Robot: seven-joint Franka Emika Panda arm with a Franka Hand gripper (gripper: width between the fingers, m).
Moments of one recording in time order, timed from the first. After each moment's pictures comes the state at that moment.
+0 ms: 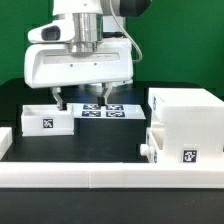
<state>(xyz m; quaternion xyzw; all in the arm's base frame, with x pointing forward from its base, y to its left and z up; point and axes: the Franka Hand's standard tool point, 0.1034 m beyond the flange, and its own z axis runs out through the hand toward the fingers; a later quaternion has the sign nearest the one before) 0.479 -0.080 0.066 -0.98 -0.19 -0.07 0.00</state>
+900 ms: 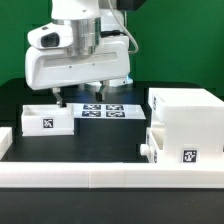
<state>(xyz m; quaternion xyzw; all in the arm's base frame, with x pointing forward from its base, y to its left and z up) 0.448 -0.079 0.061 -0.99 -0.17 0.02 0.02</state>
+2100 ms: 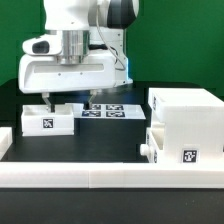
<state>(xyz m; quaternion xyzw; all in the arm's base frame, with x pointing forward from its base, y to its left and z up) 0.412 -0.101 0.026 -0.99 -0.14 -0.02 0.00</state>
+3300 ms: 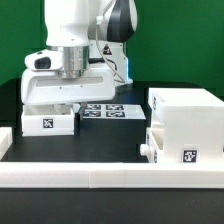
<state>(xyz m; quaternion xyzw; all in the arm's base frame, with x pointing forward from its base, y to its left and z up) 0.398 -0.099 0.005 -0.99 -0.15 -0.01 0.00</state>
